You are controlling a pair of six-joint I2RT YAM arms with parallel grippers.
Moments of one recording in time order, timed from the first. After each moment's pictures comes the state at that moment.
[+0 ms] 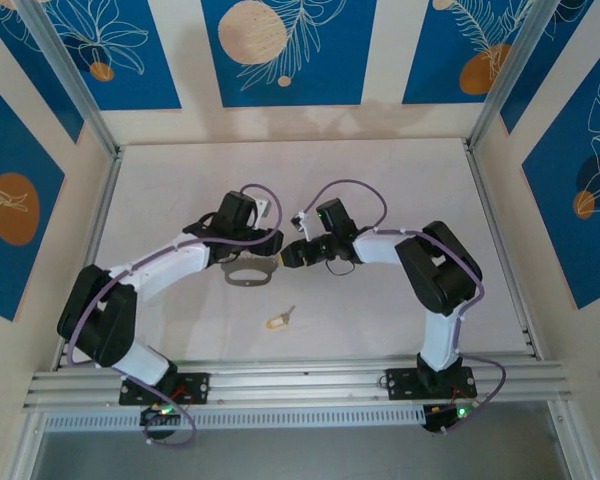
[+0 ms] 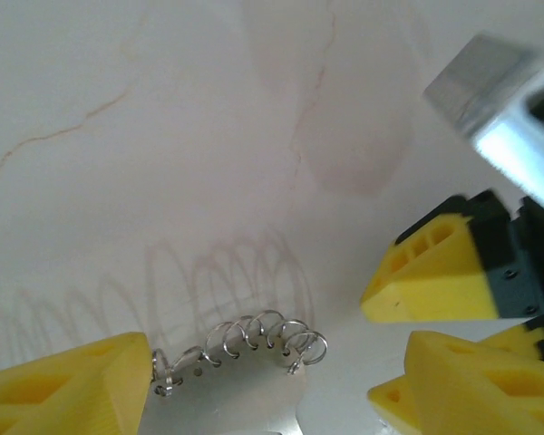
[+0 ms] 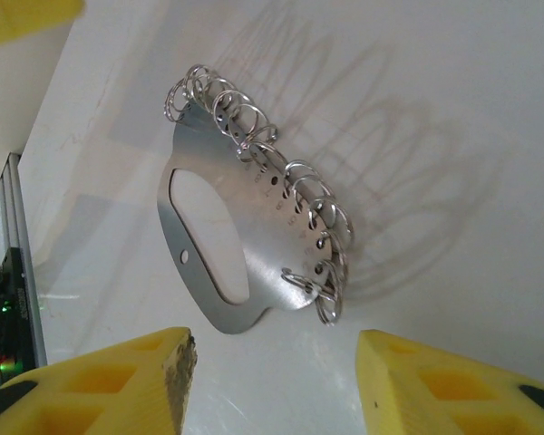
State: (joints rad) left arm -0.55 1.52 1.00 -0.31 0.07 -0.24; right arm 0.58 1.90 1.01 0.06 -0.69 0.30
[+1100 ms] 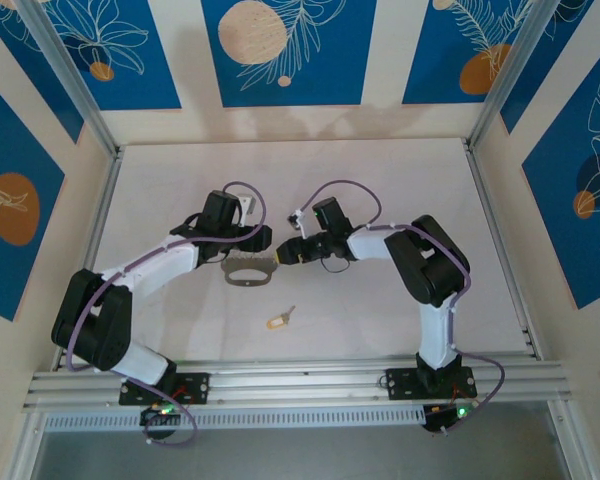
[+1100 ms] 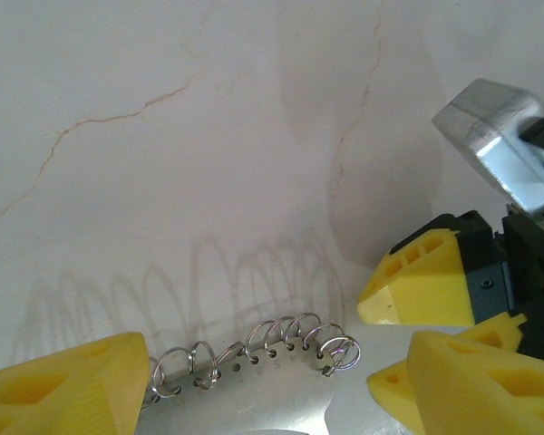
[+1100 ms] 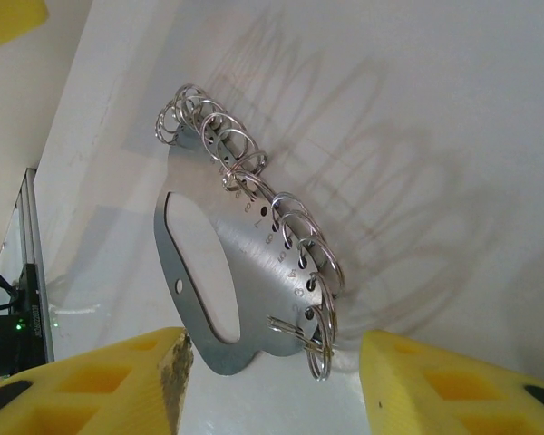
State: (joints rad) left arm -0.46 1.49 0.94 -0.26 0.14 -0.28; right arm 0.58 1.98 1.05 0.11 -0.73 0.36
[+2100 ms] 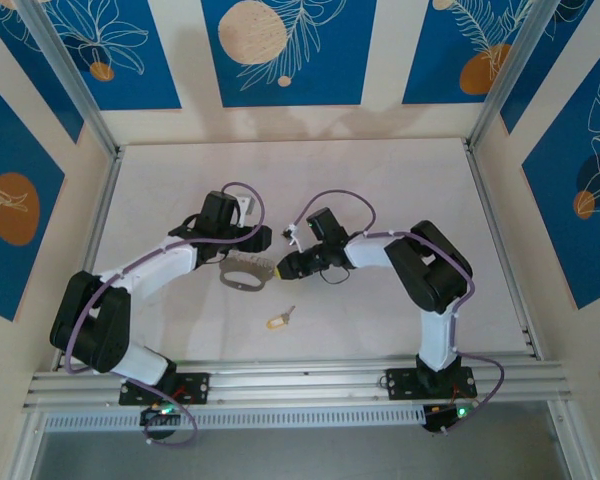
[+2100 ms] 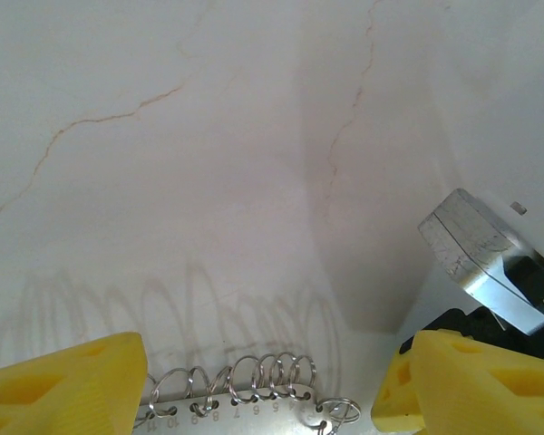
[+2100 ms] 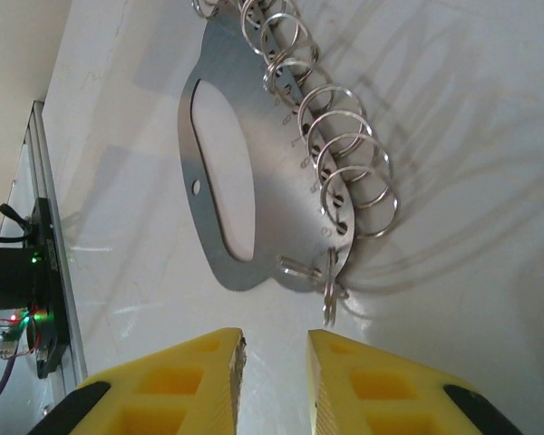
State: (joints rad) left arm -0.45 1.48 0.92 -0.25 0.16 -0.28; right arm 0.64 1.93 1.00 0.02 -0.75 0.31
